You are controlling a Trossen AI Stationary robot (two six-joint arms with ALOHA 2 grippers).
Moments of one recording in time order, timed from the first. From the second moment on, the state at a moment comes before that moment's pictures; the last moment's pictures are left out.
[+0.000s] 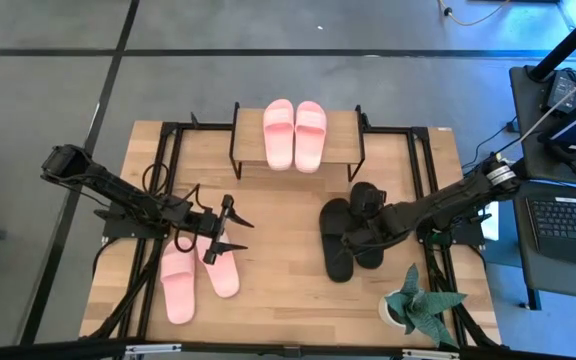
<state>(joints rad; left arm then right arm) -0.31 1.07 0.25 0.85 -0.11 0.06 0.38 1.53 1.14 -1.22 0.44 0.47</state>
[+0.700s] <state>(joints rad) -0.33 1.07 0.25 0.85 -0.11 0.06 0.34 1.65 1.14 -1.27 0.40 0.46</state>
